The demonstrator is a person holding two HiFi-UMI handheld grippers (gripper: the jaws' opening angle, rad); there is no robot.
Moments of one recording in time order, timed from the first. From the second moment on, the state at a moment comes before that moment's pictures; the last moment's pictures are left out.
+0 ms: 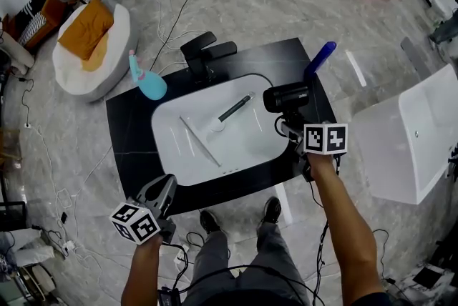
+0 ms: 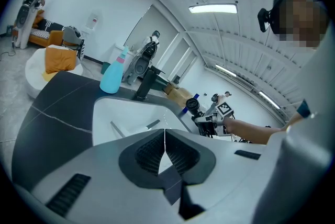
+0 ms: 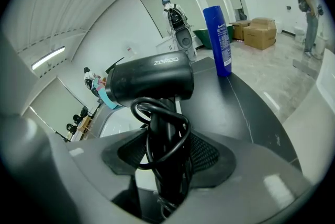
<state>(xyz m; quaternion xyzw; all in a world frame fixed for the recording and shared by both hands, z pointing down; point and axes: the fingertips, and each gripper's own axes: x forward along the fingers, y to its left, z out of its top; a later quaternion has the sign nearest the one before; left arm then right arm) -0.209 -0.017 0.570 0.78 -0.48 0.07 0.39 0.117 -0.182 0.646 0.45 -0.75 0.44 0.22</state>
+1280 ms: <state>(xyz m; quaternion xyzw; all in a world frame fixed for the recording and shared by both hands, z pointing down) -0.242 -0.006 0.563 0.77 -0.50 0.04 0.39 0.152 -0.193 0.683 0.50 -0.68 0.45 0.29</state>
